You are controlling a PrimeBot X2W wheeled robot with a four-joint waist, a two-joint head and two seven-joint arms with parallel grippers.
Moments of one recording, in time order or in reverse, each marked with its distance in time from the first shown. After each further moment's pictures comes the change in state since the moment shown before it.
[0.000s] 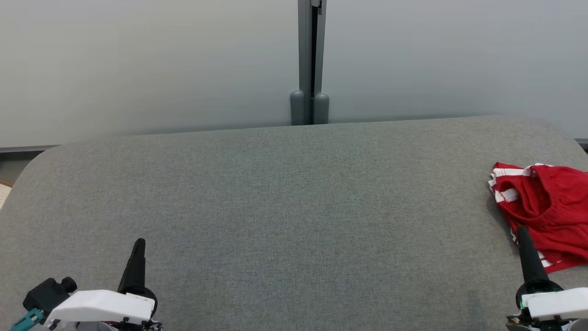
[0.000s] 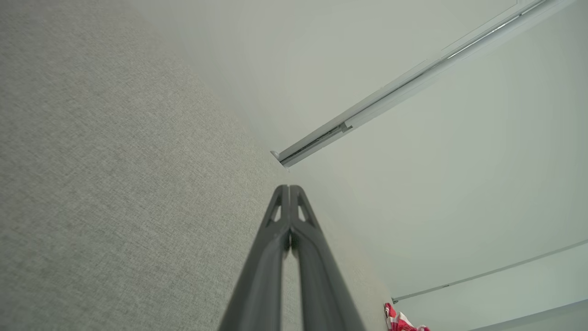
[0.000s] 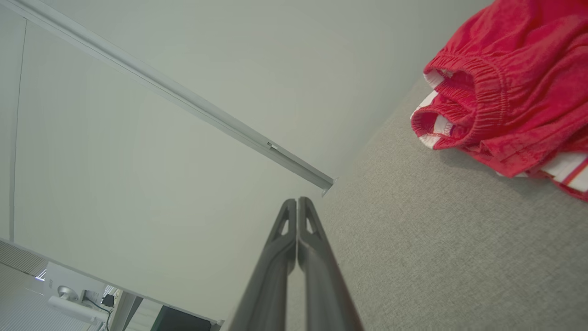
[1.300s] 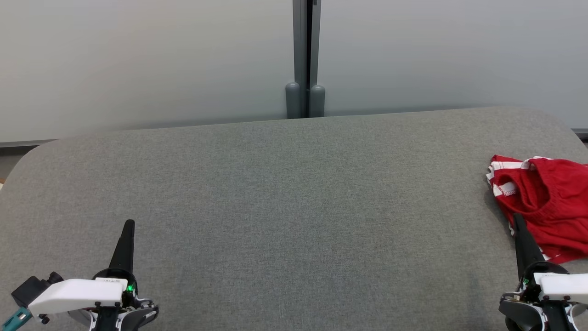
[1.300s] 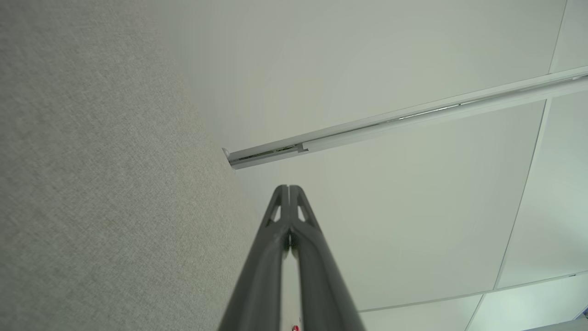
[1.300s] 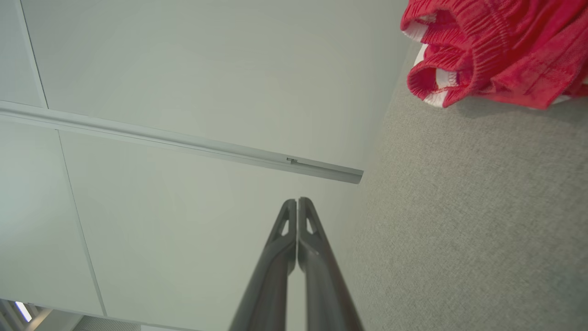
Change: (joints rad) left arm -0.060 -0.041 0.097 0.027 -0.327 -0.072 0.081; right arm -0.093 0.029 -0.019 0.099 0.347 0.000 0.028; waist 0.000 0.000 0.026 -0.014
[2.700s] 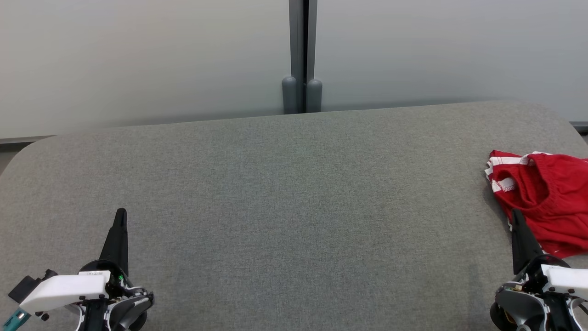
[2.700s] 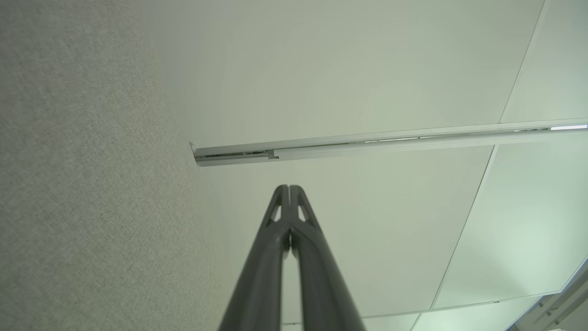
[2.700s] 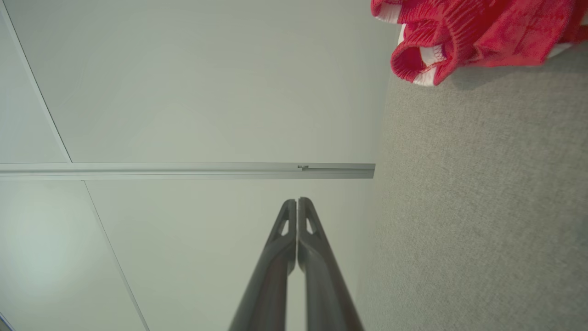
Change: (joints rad) left arm -0.034 -0.026 0.054 0.013 -0.173 -0.041 0.044; right arm -0.047 0.018 -0.016 0.053 0.184 0.000 0.015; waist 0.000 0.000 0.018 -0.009
